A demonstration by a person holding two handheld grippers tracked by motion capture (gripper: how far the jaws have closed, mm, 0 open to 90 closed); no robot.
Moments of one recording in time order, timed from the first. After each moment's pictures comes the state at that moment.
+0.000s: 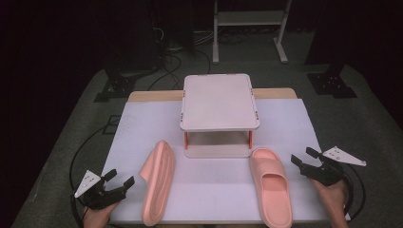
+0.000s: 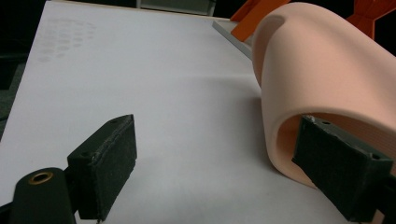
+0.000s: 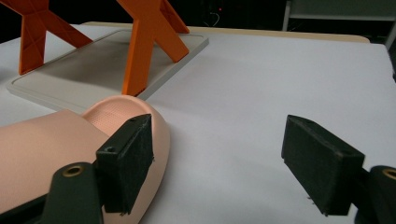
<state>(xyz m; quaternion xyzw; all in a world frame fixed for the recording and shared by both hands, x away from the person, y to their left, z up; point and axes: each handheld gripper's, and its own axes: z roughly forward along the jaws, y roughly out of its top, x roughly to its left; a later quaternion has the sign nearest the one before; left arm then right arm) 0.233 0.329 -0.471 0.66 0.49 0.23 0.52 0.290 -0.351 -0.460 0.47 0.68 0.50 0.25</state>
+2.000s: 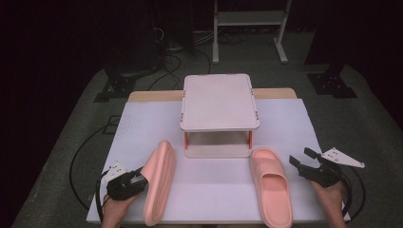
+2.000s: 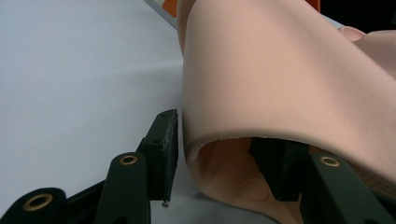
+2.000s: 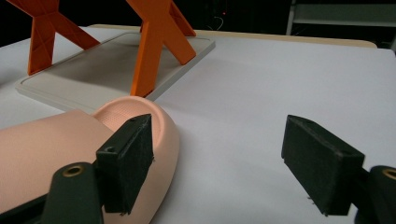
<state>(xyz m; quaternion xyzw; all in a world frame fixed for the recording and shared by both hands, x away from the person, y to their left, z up) 0.264 0.274 -0.466 0.73 0.42 0.16 0.51 0.287 -0.346 -0.461 0.47 0.68 0.51 0.25</state>
